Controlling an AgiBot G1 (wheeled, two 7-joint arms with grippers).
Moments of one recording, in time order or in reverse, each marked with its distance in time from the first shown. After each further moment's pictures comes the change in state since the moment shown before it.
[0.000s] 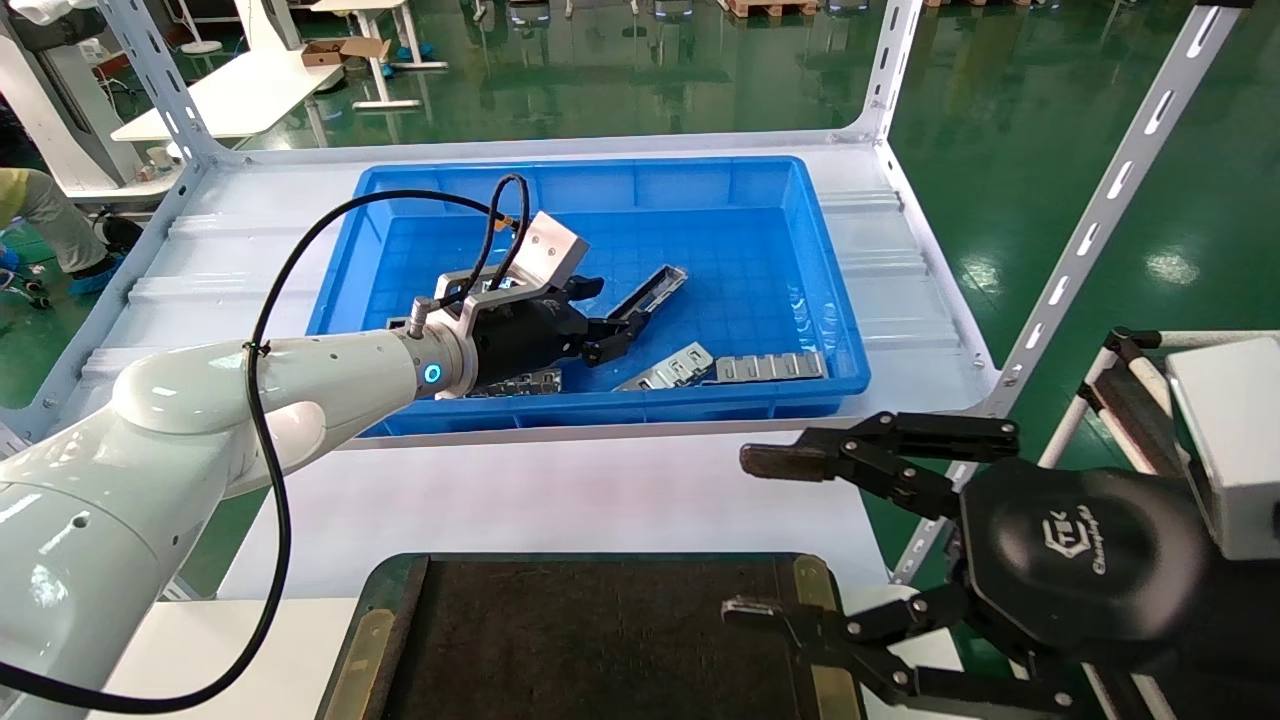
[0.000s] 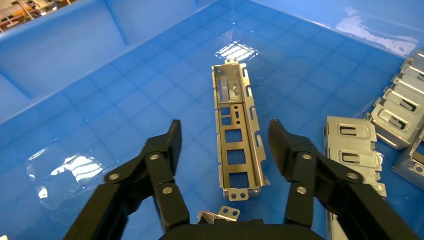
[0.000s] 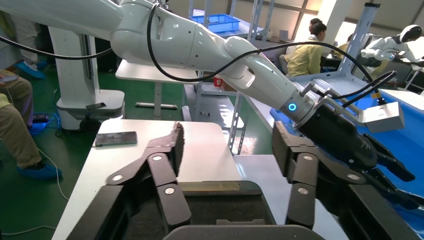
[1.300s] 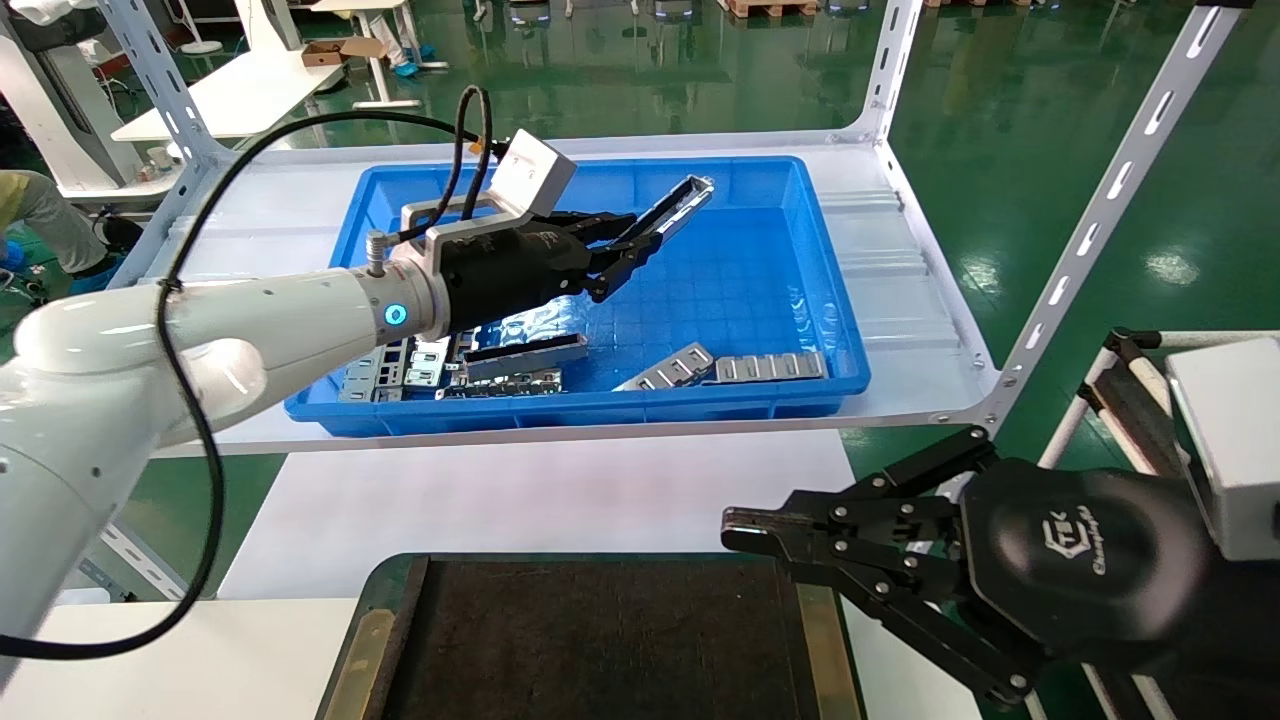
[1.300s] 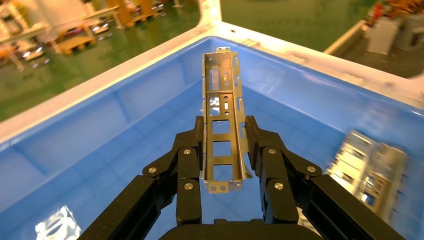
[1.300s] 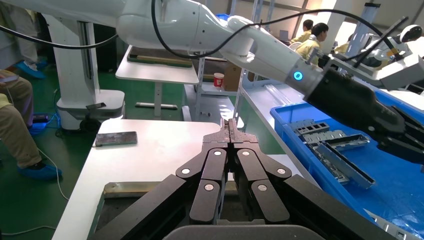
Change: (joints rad) left arm -0.083 -0.057 0.038 0.041 -0.228 0.212 0.112; right arm 0.001 0.001 -0.002 0.000 0.002 0.001 -0.001
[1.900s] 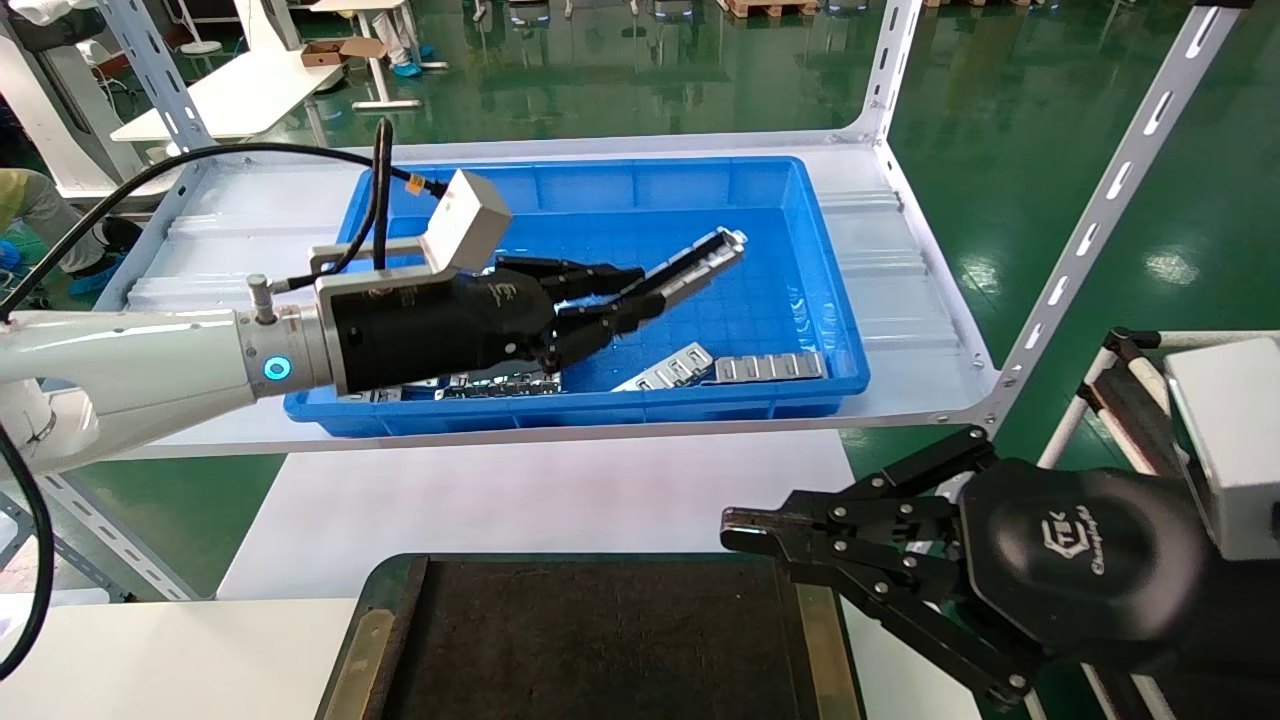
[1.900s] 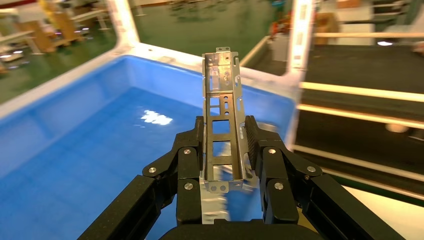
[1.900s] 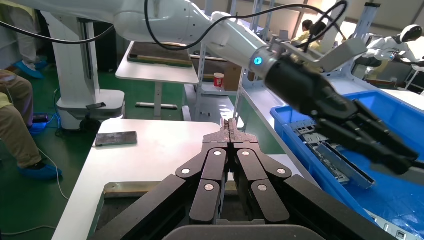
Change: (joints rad) left arm 0.026 -0.143 -0.019 -0.029 -0.053 0.420 0.060; right arm 0.000 0.000 -0.001 0.000 0.001 0.000 -0.001
